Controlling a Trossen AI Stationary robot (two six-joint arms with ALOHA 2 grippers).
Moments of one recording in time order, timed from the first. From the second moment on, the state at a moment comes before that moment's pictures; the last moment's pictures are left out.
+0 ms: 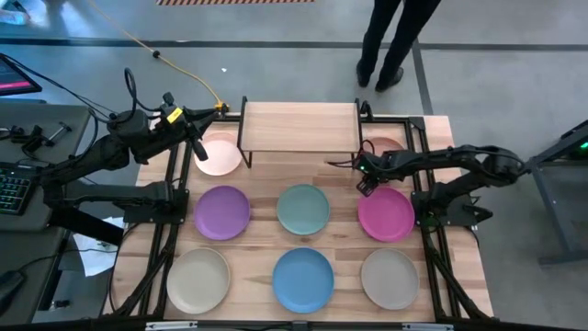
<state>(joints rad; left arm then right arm) 0.25 0.67 1.00 -0.35 -0.38 0.16 -0.37 1.39 0.57 -0.54 0.28 0.36</state>
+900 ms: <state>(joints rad) 0.25 0.67 1.00 -0.35 -0.38 0.20 -0.37 1.40 0.57 -0.53 0.28 0.45</state>
